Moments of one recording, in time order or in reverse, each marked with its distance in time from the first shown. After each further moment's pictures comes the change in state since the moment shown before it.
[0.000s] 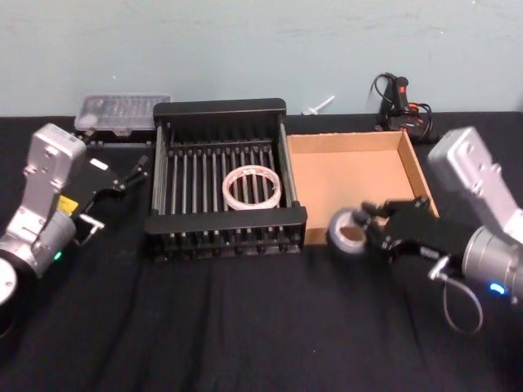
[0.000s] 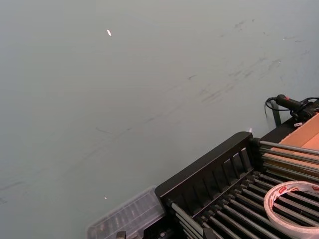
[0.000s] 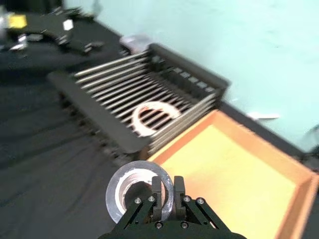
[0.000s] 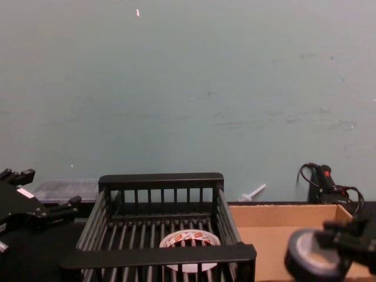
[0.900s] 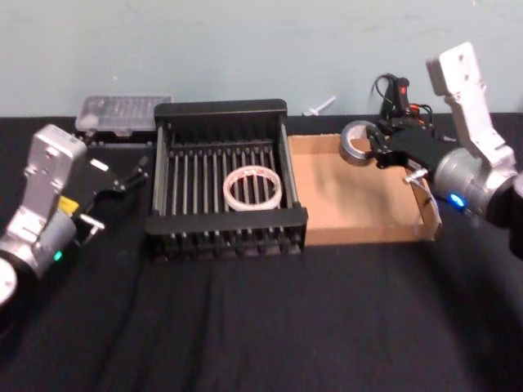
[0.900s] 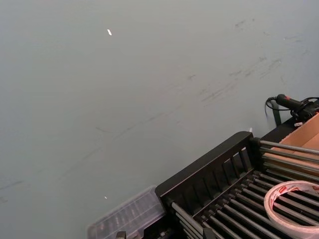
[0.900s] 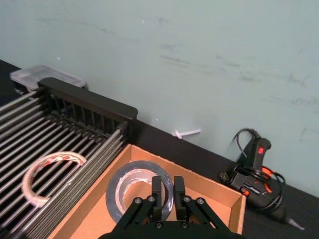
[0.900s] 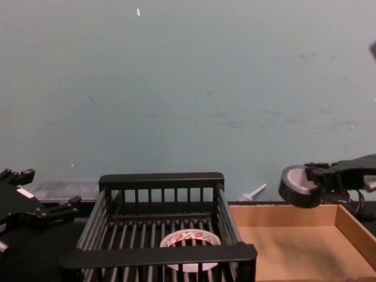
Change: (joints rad) left arm 0.000 0.000 0.000 0.000 0.000 0.000 0.000; right arm 0.262 -0.273 0.039 0.317 -0.078 0.053 -0.163
